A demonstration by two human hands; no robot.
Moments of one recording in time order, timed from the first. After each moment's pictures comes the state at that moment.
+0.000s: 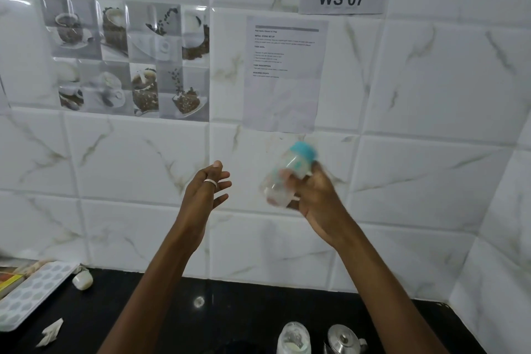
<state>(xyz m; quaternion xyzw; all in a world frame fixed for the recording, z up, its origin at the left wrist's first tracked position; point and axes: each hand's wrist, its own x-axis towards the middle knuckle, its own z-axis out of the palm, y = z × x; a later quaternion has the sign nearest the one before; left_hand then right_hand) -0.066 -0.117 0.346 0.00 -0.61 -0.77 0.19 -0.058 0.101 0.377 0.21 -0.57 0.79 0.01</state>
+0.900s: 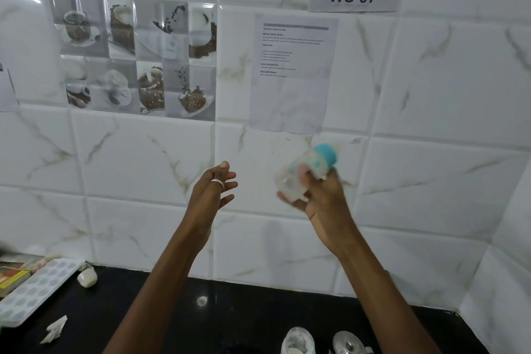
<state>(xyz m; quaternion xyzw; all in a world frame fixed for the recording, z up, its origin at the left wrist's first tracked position) -0.076 -0.117 0.344 0.00 -0.61 -0.77 0.19 -0.067 0.098 0.370 0.17 -0.52 0.83 0.05</state>
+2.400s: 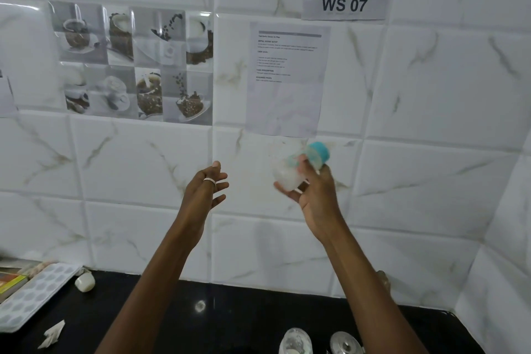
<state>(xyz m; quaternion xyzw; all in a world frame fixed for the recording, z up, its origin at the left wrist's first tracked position) -0.079 -0.126 0.347 0.01 -0.62 -0.76 0.19 -0.091 0.088 0.376 0.13 -0.47 0.87 0.07</state>
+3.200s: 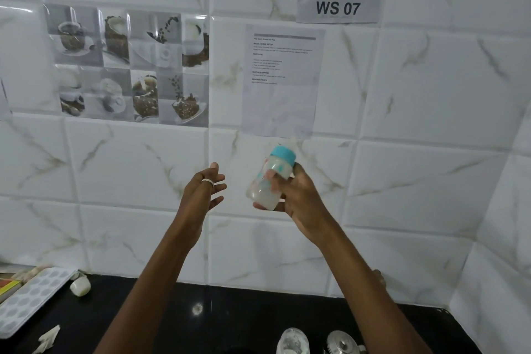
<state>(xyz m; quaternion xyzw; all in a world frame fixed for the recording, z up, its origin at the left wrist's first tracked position) -0.079 -0.125 0.349 0.02 -0.62 -0.76 0.18 -0.071 0.079 0.378 0.20 -0.58 0.79 0.00</state>
